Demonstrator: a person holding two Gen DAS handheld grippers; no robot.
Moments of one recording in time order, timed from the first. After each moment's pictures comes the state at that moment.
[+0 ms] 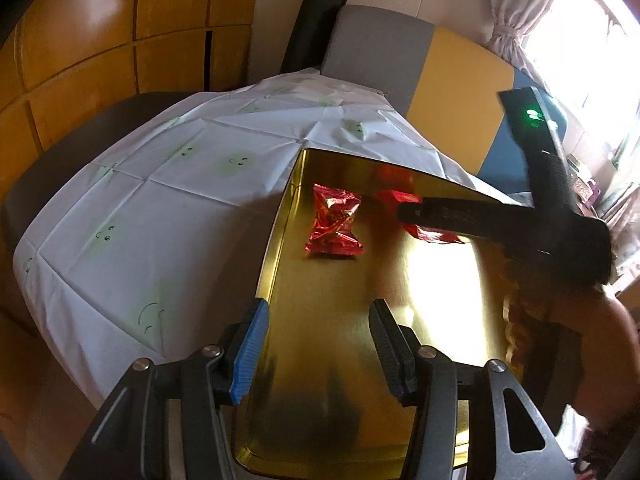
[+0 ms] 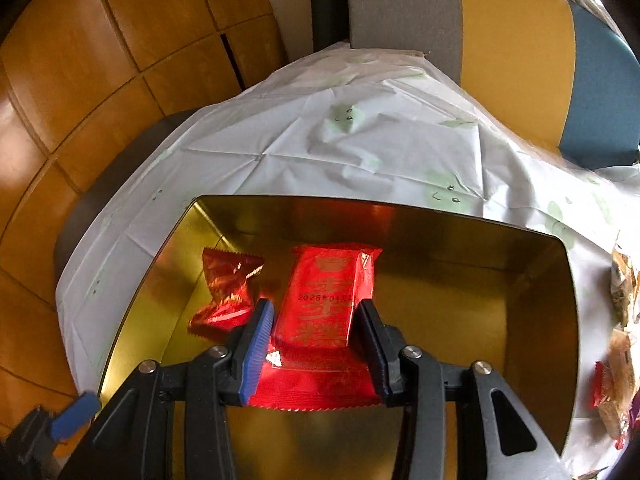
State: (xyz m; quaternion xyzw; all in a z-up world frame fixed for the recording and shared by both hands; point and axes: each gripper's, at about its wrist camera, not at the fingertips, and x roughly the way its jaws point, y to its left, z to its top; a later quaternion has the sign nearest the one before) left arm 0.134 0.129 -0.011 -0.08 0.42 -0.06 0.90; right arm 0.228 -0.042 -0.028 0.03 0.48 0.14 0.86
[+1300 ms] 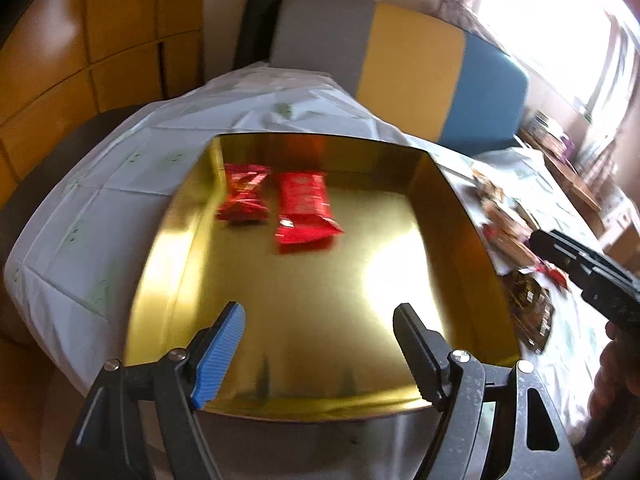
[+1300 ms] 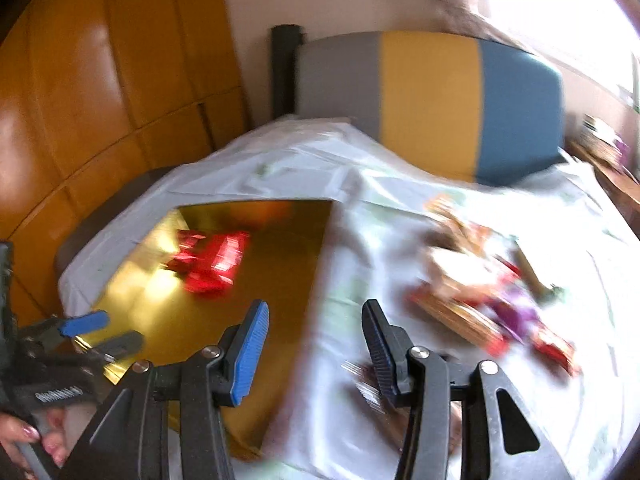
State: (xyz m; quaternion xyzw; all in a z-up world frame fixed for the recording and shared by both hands) left arm 0.093 0.044 0.001 -0.02 0.44 -0.12 0.89; right arm 0.052 -0.202 0.030 0.03 0.37 0.07 0.93
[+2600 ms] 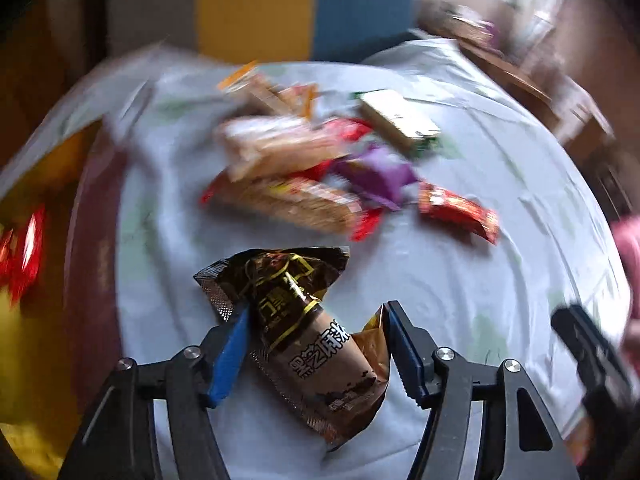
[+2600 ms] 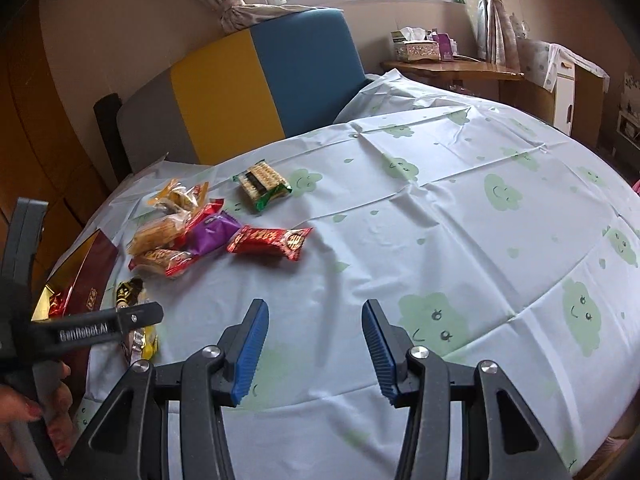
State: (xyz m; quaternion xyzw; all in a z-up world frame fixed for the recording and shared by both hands) left arm 0.101 -0.241 -0.041 0.10 0.49 -0.26 0.82; right arm -0.067 -0.428 -0.030 0.19 0.35 -0.15 0.91
